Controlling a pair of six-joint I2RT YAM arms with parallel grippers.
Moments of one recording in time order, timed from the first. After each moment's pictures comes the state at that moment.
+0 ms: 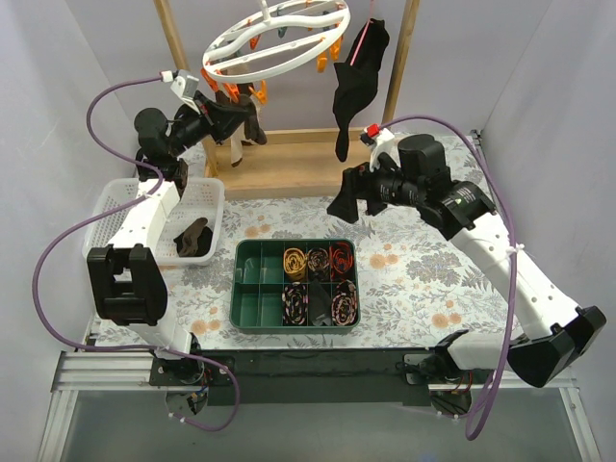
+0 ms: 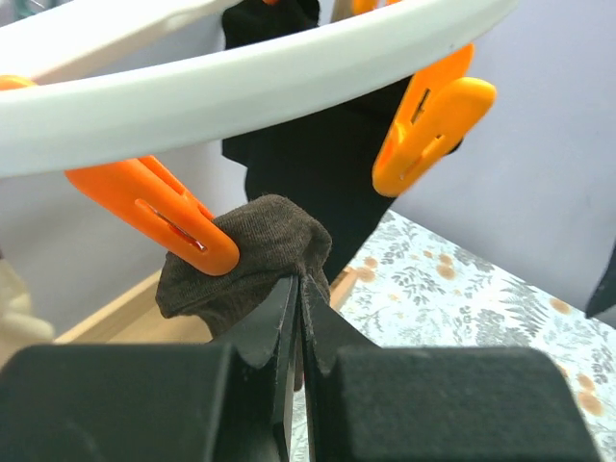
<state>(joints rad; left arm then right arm) -0.01 1.63 1.38 0.58 0.89 -0.44 0.60 1.27 1.44 -0.68 -0.38 0.21</state>
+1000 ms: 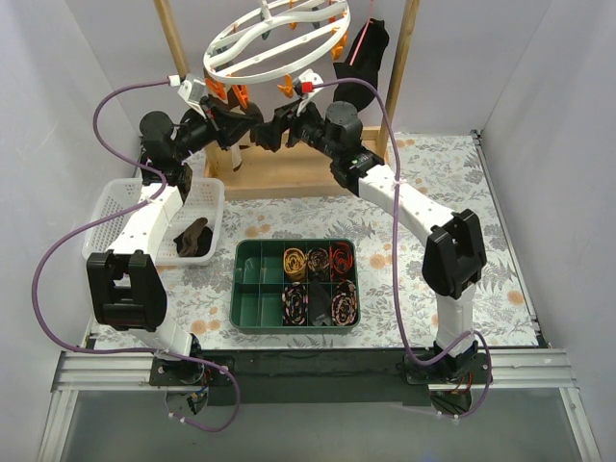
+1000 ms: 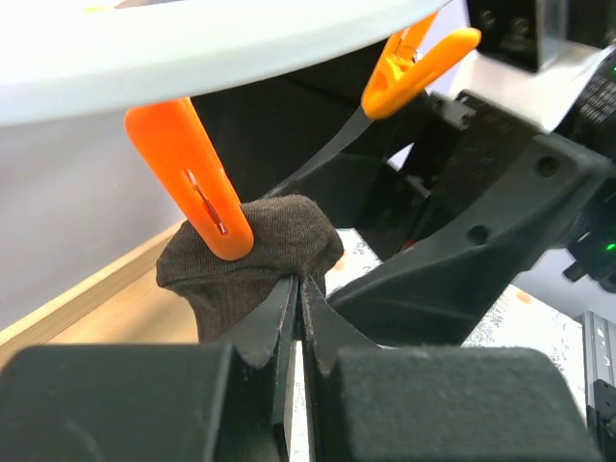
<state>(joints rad) -0.06 1.59 1.34 0.54 0.91 -0.47 0.68 1.96 1.80 0.31 -0.30 0.16</state>
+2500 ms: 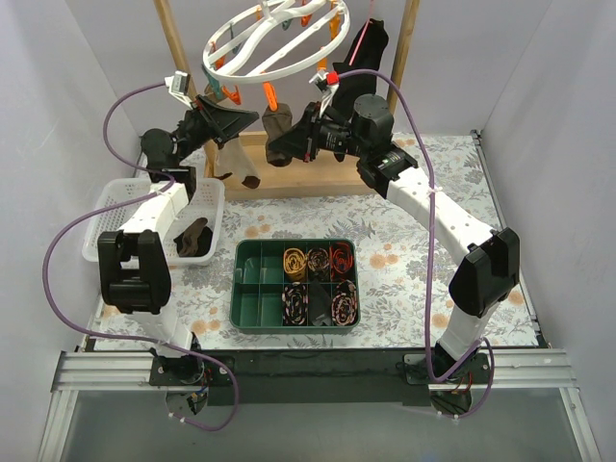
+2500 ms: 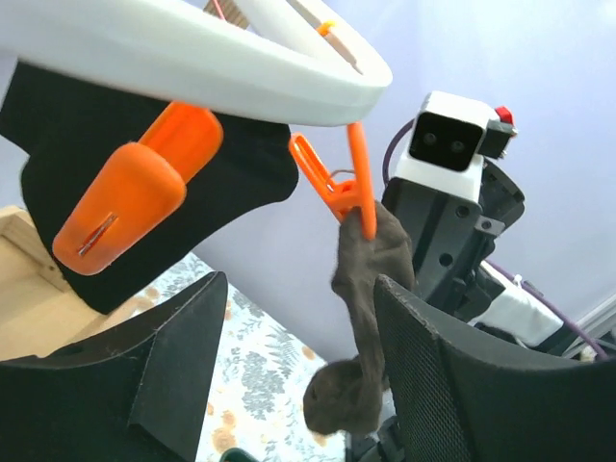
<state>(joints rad) -0.02 1.71 1.32 1.11 0.96 -1.32 0.64 1.76 1.71 0.15 -0.70 0.48</state>
